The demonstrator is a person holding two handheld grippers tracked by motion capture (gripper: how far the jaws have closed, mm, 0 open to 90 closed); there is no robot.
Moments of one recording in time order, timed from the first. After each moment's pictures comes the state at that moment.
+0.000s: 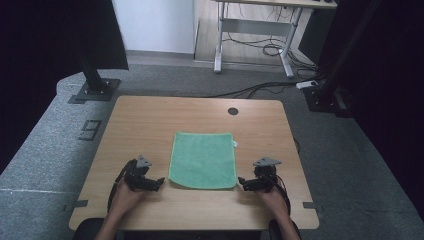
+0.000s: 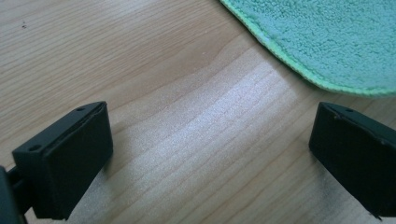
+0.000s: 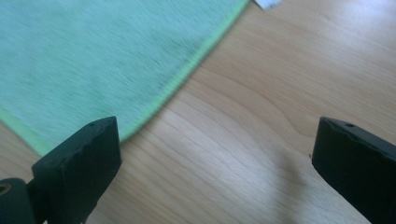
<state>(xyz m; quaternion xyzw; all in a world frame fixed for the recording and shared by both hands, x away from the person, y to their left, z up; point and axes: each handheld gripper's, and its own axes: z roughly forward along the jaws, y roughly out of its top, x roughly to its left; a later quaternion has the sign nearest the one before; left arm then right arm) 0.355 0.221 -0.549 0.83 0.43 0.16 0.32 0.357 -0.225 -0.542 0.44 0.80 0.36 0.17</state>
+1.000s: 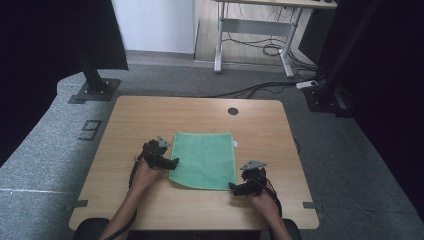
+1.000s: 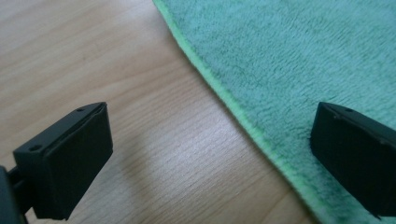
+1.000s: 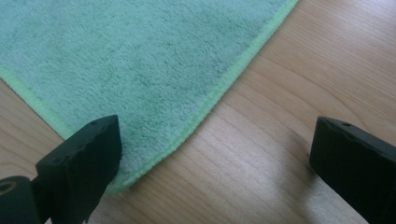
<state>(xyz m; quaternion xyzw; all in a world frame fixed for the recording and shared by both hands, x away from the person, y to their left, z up) 0.429 0.174 -0.546 0.83 0.43 0.20 0.30 0.351 -0.191 -0.549 0.41 0.84 0.32 0.16</state>
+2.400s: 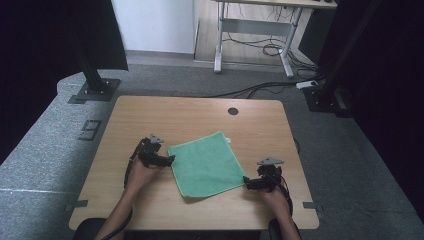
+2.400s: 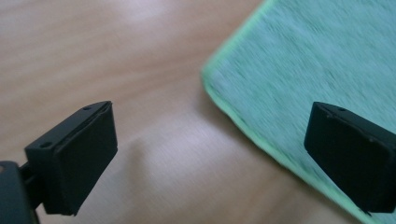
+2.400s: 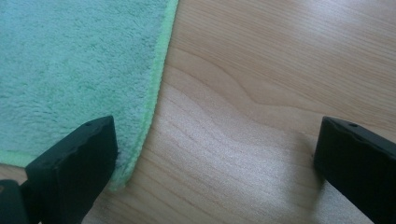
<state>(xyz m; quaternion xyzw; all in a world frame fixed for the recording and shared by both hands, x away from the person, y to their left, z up) 0.430 0.189 -0.529 0.81 0.46 0.18 0.32 0.364 -0.240 -0.554 0.48 0.80 0.32 0.18</state>
